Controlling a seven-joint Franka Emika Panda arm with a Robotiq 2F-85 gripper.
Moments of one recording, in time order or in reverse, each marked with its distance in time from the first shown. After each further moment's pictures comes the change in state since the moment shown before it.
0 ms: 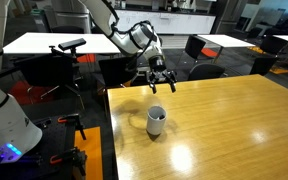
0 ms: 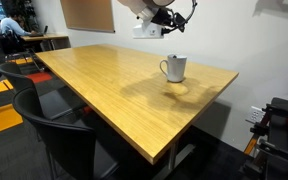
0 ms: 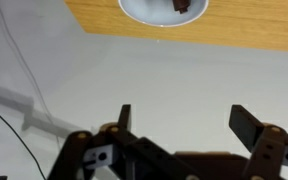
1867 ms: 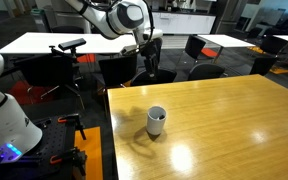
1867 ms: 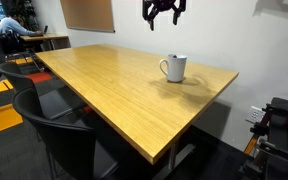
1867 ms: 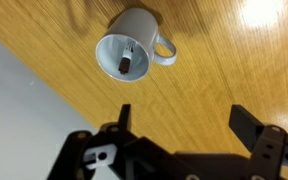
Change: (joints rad) arm -0.105 -0.412 0.010 -0.381 0.422 0.678 -1.129
